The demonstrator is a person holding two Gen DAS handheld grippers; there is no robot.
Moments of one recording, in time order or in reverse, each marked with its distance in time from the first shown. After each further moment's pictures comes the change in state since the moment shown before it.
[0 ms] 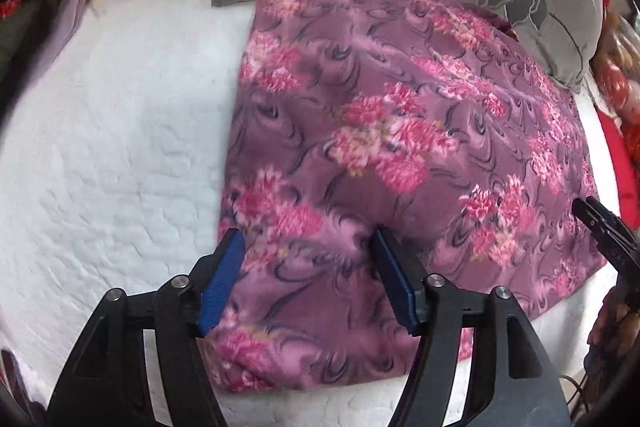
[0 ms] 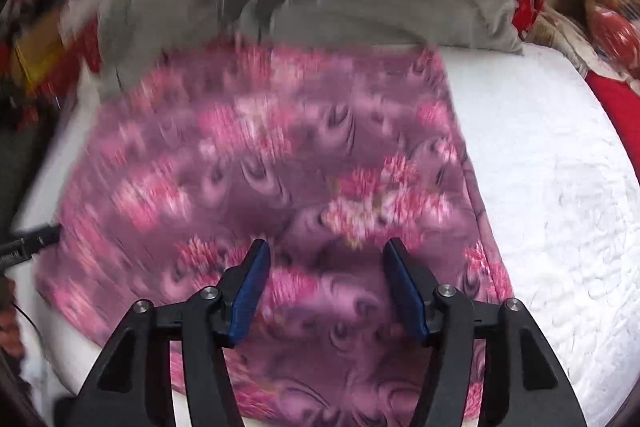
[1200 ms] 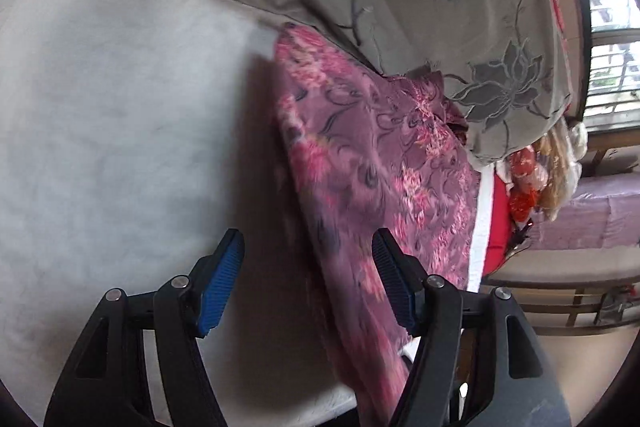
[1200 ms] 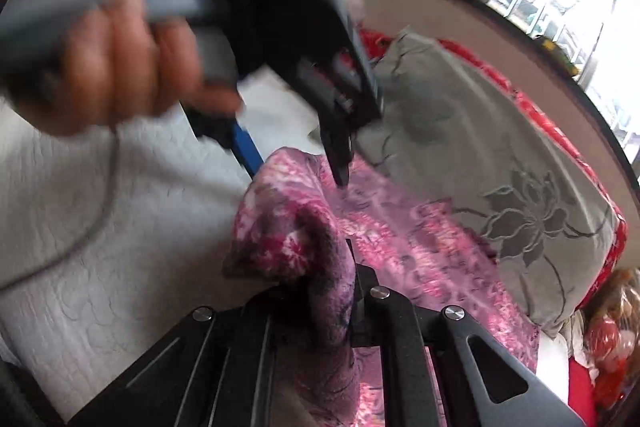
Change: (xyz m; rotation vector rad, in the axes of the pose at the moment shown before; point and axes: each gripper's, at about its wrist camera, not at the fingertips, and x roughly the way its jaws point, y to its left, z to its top) left arm 0.035 0.052 0.102 -0.232 0.259 -0.486; right arm -0.040 0.299 -0.065 -0.763 -0.459 -0.060
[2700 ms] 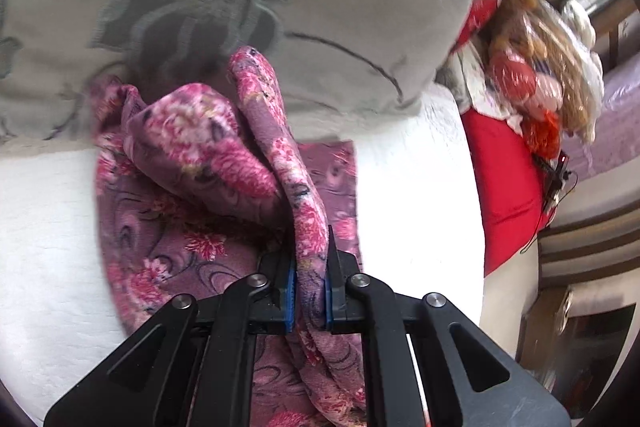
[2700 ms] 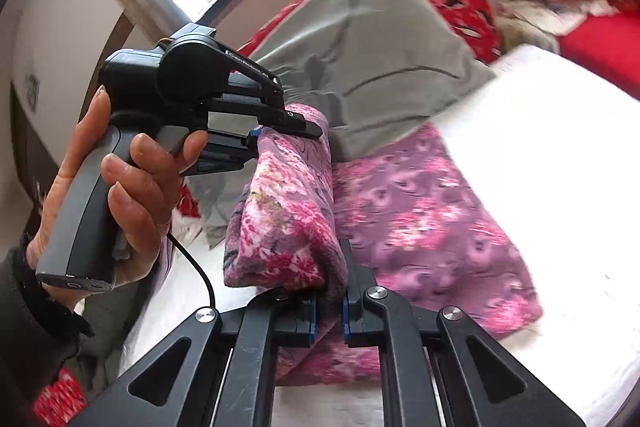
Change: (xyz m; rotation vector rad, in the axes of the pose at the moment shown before) left arm 0.131 -0.335 -0.048 0.351 -0.039 0.179; right arm -0.080 -0.262 -0.204 1.218 -0.066 0.153
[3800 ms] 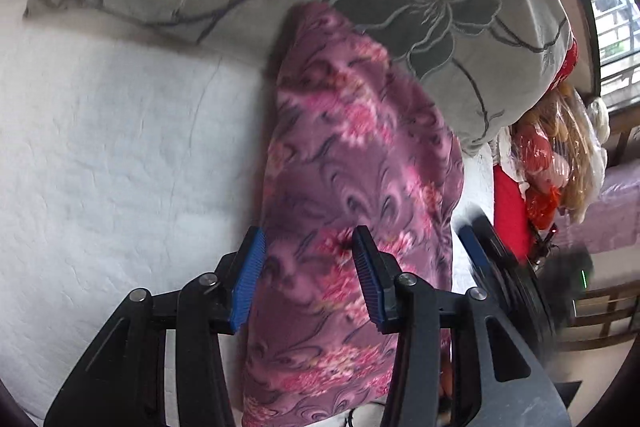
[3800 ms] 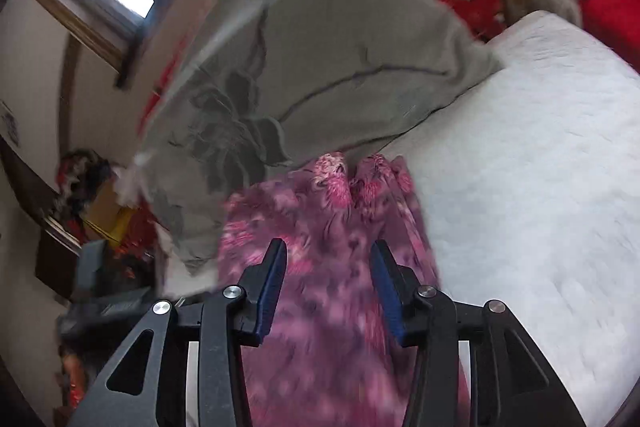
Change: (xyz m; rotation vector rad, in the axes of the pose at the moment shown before) left arm -0.031 0.162 -0.065 -0.303 -0.076 -0.093; right arm 0.105 -0.065 0.103 0.067 0.228 -0.016
